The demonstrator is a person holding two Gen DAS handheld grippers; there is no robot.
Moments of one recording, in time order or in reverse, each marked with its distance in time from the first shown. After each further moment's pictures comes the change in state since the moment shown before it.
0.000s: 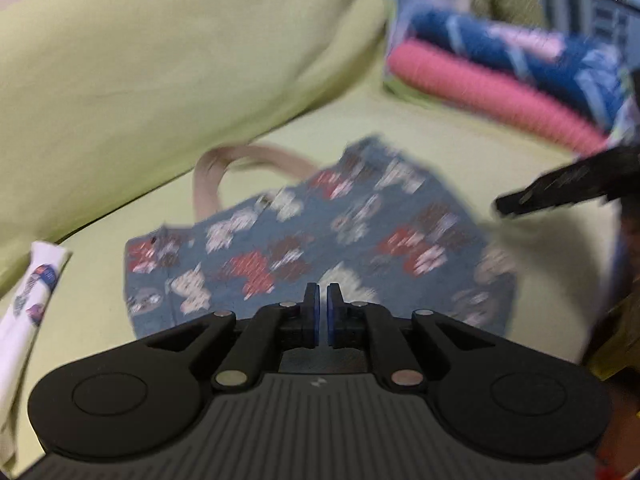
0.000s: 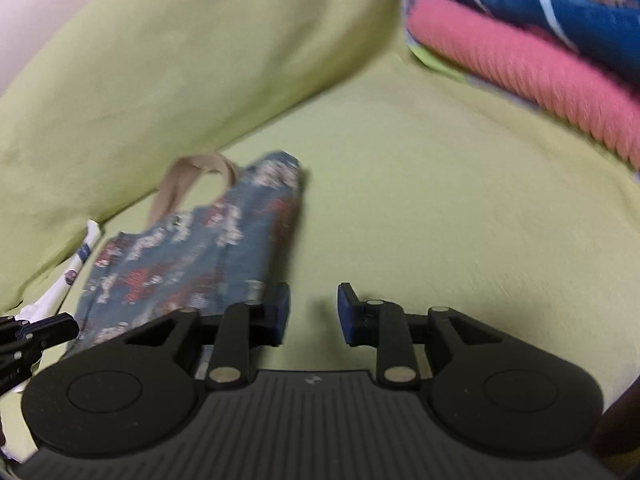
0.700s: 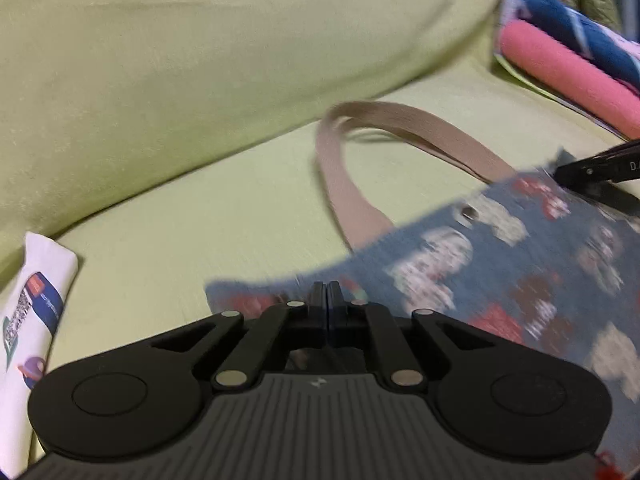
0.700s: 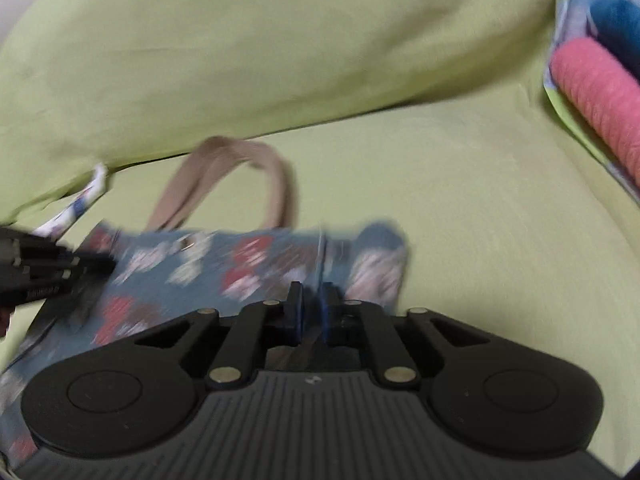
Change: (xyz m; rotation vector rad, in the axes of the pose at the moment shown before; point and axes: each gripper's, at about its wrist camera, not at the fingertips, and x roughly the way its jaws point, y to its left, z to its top) left arm 0.130 0.151 0.040 -0.090 0.066 0.010; right arm 0.147 0.070 0.081 -0.327 0.080 0.048
